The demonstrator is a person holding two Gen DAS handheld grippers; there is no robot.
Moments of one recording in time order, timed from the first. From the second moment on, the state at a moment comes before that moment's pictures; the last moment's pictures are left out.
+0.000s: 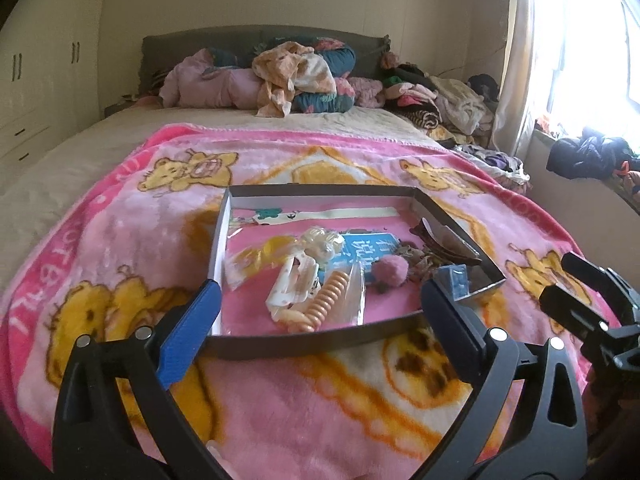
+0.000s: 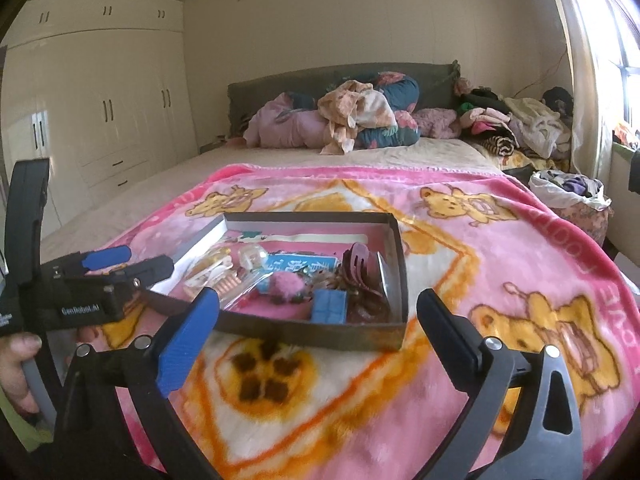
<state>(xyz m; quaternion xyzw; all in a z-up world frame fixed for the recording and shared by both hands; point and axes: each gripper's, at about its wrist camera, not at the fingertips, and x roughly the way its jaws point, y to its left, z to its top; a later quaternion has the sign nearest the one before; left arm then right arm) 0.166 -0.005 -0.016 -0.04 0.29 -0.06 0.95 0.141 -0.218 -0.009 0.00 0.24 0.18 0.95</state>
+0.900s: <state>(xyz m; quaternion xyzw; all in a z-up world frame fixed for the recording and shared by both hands) 0.103 -0.009 -0.042 -0.02 0.27 -0.05 0.96 0.075 -0.230 -0.033 0.01 0.19 0.14 0.97</state>
